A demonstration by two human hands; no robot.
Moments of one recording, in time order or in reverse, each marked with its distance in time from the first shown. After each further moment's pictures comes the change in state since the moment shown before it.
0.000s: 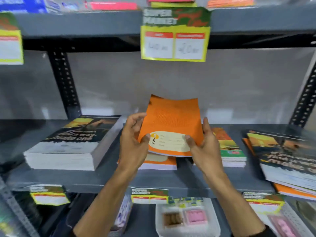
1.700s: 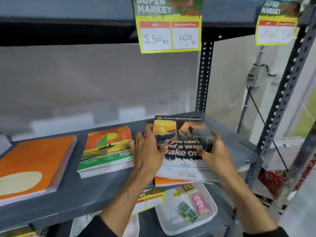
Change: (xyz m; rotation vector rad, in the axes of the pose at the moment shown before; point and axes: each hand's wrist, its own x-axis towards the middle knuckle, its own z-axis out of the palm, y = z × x) left_hand -0.048 0.001 0.340 0.725 -0.289 0.103; right_hand 0.041 0.175 -0.308 -0.255 0.221 0.217
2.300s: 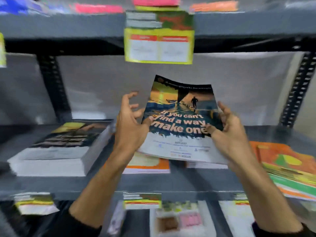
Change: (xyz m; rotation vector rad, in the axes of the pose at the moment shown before) left_hand -0.009 -0.211 -0.273 -0.501 0.360 -0.090; right_hand -0.104 -0.239 0.178 0.390 -0.211 -0.316
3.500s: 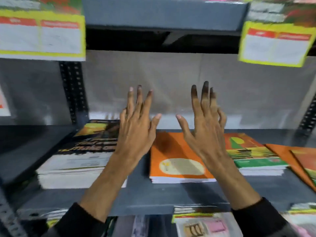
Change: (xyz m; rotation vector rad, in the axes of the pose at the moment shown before) left_hand 0.051 -0.086 -0.078 0.675 -0.072 0.428; right_hand 0.006 -0.017 0.163 -0.875 0.184 -0.503
